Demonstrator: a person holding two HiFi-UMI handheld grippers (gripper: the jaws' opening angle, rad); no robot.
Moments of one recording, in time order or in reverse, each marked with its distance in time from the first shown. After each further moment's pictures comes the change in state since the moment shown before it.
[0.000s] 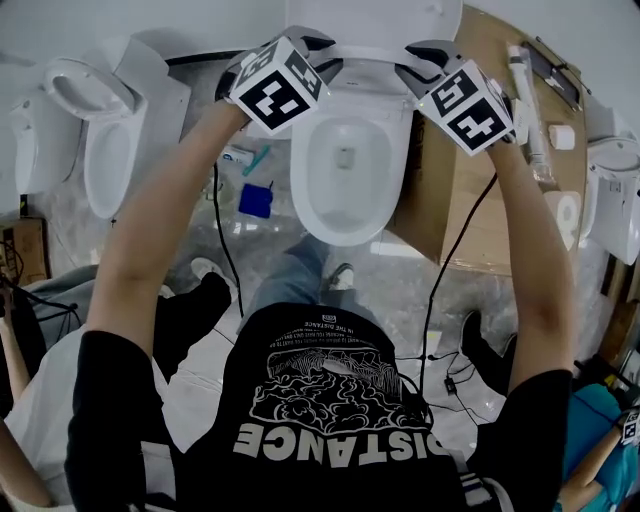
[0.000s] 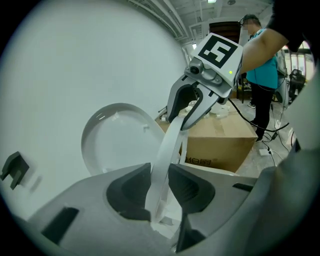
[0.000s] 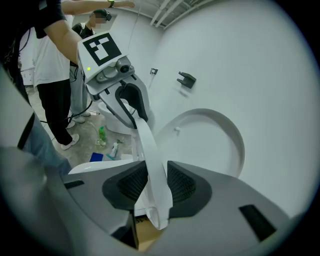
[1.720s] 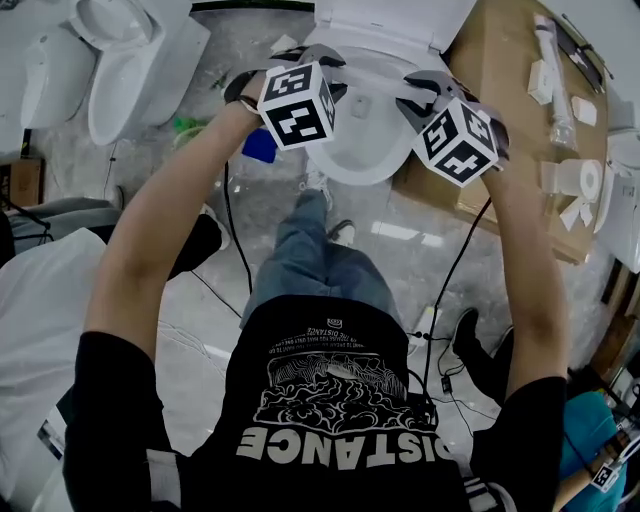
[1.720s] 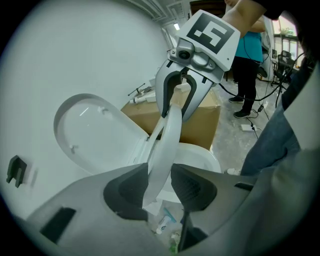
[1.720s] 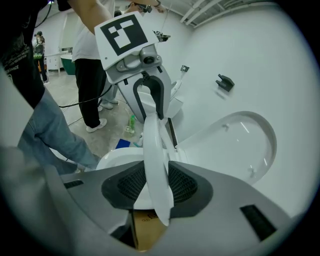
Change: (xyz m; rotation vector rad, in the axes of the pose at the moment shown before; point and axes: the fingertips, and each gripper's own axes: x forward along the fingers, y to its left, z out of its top) left arm -0.034 -0.202 -0.097 0.154 0.192 -0.060; right arm -0.033 0.218 -0.066 -0.230 0.030 0.140
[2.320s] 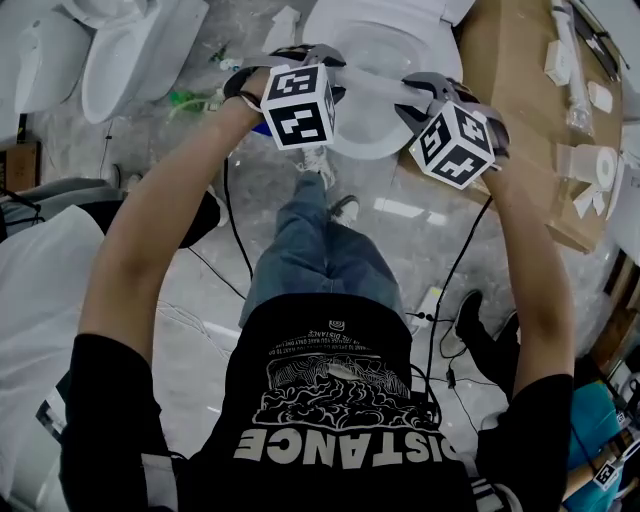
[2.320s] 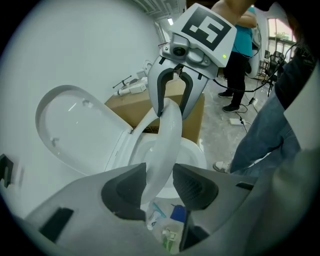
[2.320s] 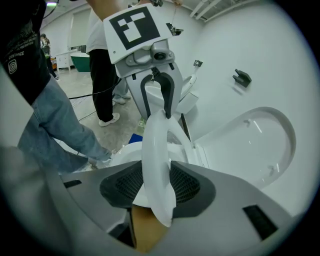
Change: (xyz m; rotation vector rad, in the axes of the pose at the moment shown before) left arm 0.024 -0.069 -0.034 0.041 0.052 -0.104; right arm 0.026 0.075 -0.020 -0.054 0.038 0.112
